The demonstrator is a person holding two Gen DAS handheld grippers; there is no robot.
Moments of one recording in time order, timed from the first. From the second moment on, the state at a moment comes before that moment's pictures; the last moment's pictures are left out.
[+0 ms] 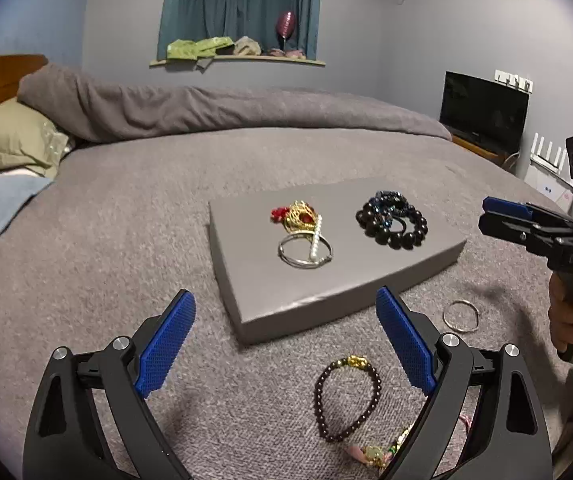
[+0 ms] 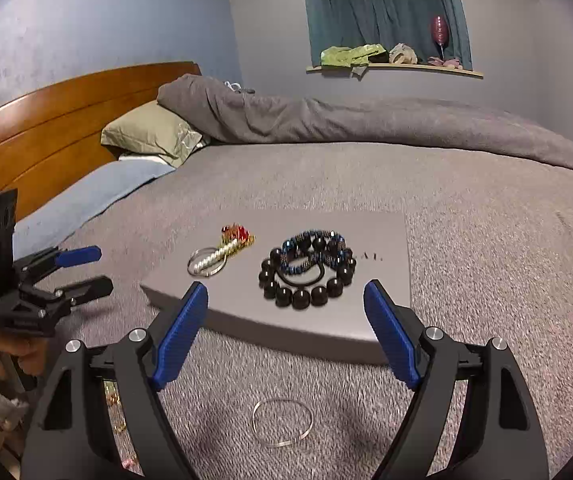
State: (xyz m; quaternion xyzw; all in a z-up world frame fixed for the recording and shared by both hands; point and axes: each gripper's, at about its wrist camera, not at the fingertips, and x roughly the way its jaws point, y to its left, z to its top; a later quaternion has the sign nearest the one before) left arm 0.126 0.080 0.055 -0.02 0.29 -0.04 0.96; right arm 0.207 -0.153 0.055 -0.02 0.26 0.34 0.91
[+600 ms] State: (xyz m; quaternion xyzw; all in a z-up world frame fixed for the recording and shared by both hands) left arm 0.116 0.047 0.004 0.05 0.37 -0.08 0.92; right arm 0.183 -0.147 -0.006 -0.10 0.34 0.35 0.87
